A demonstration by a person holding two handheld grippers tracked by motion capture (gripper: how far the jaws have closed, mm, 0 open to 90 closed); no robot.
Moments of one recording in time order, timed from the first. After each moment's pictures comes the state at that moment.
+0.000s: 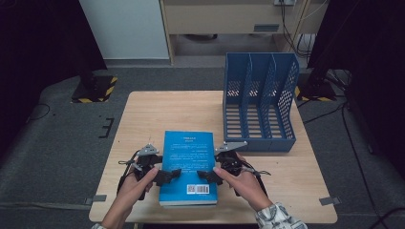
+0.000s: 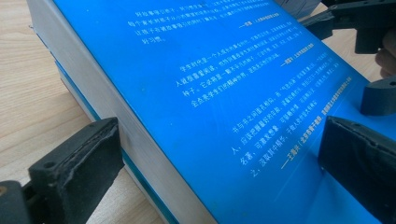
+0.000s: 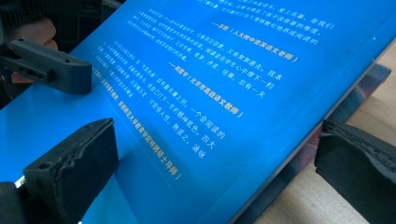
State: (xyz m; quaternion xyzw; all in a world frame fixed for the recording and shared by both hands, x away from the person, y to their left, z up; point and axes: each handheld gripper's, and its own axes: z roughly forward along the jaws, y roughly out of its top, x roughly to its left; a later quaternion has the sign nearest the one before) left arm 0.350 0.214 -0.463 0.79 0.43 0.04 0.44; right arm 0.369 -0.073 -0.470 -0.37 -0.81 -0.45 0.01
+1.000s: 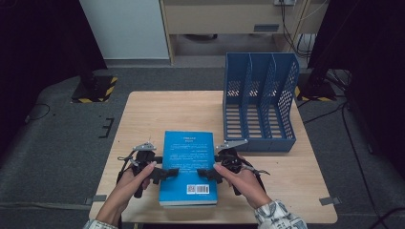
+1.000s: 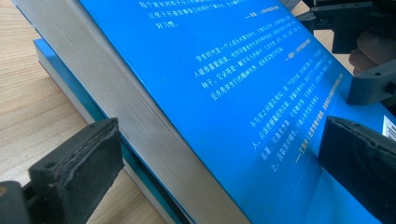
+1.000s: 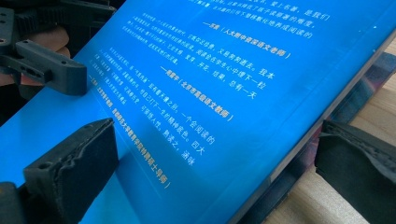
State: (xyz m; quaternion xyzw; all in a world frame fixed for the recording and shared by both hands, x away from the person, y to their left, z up) left arm 0.364 0.227 -0.470 0.79 0.42 -0.02 0.44; right arm 0.377 -0.075 -0.475 -0.38 -0.80 -0.46 0.04
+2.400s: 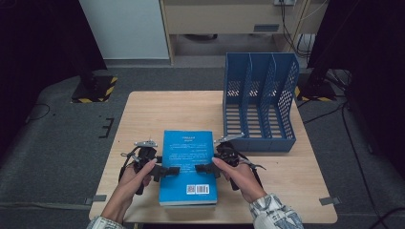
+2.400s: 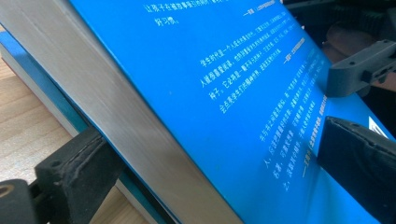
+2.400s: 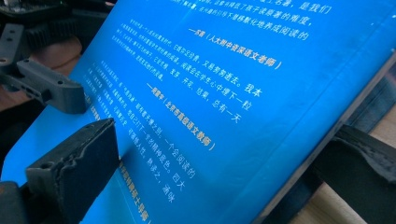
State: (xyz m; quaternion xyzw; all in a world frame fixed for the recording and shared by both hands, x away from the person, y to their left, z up) left arm 0.378 0.227 -0.474 0.79 0.41 -0.07 0.45; right arm 0.399 -0.069 -0.477 -0.39 -0.80 -0.45 0.09
